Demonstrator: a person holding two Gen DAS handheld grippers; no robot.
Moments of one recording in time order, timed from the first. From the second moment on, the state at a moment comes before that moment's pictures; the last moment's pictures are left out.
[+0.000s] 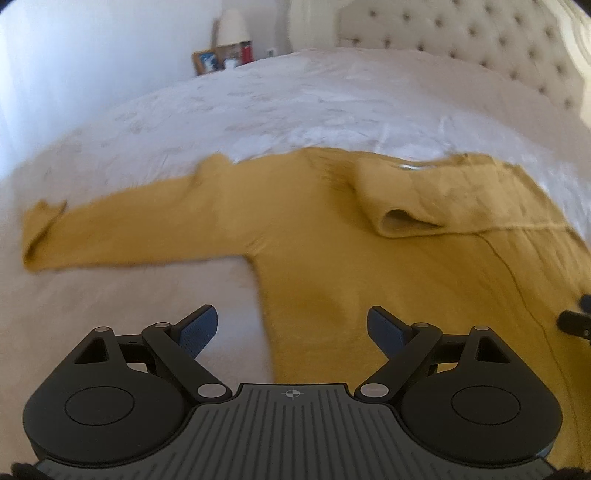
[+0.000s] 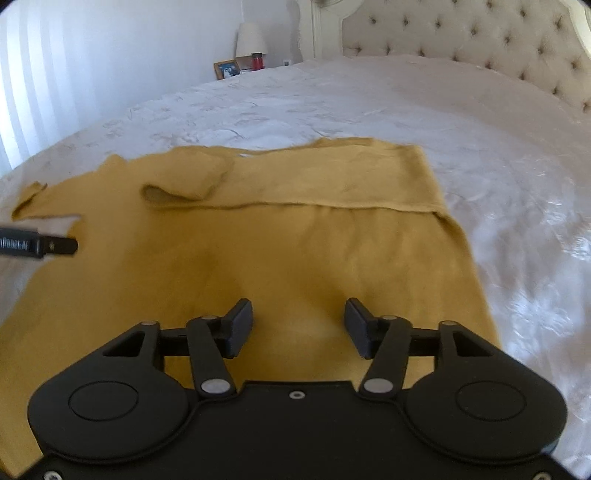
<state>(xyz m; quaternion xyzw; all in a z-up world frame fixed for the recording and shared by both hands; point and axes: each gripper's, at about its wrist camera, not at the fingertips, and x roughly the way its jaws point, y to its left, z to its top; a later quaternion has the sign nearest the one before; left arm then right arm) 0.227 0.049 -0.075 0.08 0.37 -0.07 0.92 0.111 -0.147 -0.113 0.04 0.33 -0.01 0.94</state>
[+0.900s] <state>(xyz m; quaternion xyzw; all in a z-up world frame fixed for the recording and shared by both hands) 0.242 -0.035 -0.081 0.21 0.33 -0.05 0.92 0.084 -0.191 -0.094 0.08 0.25 0.06 0.96</state>
